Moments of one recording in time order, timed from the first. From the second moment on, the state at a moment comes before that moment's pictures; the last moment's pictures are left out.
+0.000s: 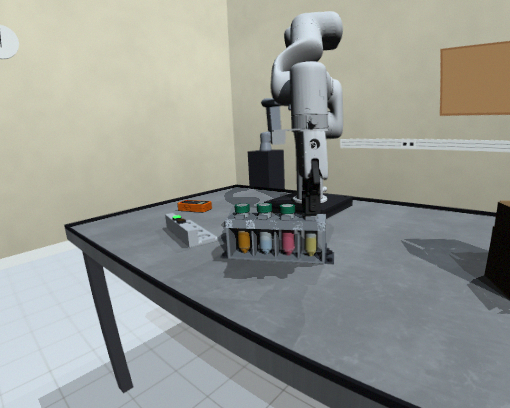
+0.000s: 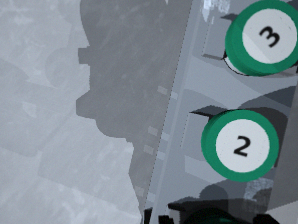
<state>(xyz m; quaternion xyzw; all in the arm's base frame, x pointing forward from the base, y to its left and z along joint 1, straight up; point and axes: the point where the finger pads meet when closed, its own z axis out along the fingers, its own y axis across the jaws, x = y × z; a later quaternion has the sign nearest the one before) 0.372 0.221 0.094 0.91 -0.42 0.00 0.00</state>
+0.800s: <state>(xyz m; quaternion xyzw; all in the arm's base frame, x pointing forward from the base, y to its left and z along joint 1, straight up) 0.372 0.221 0.092 0.90 -0.43 0.00 0.00</state>
